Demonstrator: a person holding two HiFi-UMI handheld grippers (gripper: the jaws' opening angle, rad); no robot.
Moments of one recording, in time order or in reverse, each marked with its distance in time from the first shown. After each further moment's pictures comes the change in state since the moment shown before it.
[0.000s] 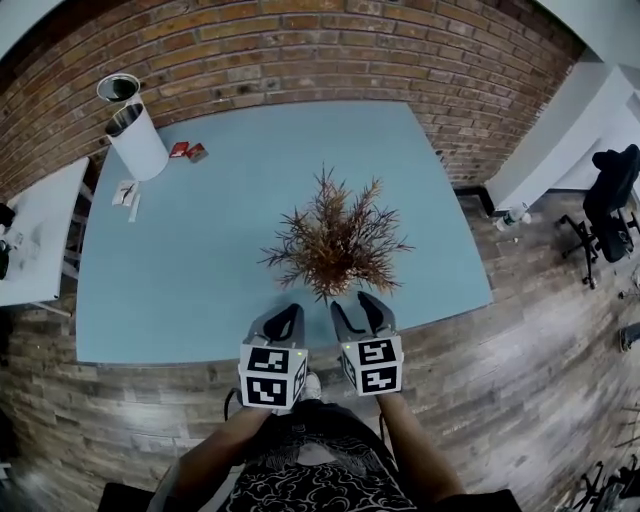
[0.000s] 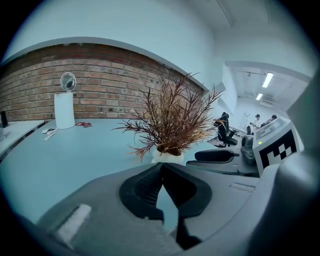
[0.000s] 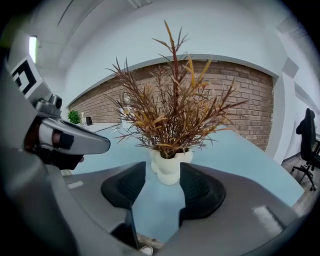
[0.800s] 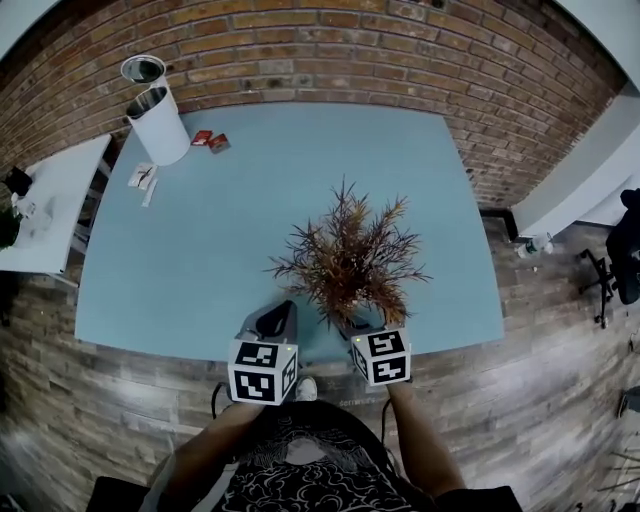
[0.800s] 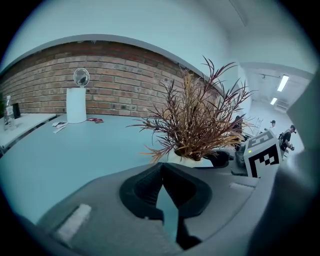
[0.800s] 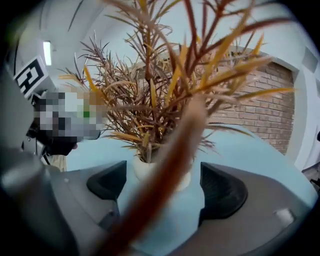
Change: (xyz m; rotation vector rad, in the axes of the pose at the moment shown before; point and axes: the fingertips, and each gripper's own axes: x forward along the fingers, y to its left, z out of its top) left arm 0.022 0.036 0.004 -0.086 -0.007 0.110; right arm 0.062 -0.024 -0.005 -0.088 -0.001 0.161
